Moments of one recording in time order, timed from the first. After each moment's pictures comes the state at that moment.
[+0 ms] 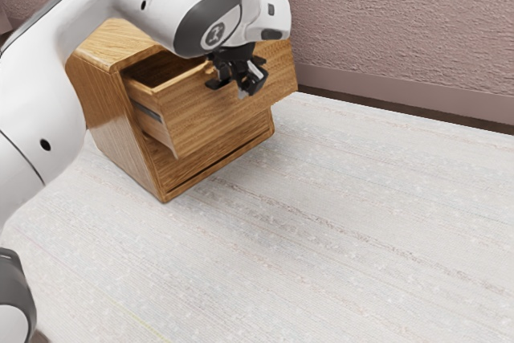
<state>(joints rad) -0.07 0.40 0.04 -1.03 0.46 1.68 0.11</state>
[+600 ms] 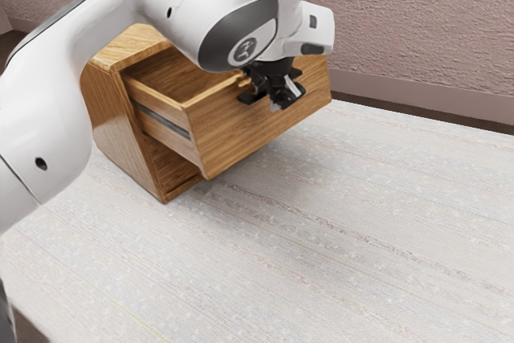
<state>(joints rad) -0.21 0.35 0.05 -1.10 0.47 1.68 0.05</state>
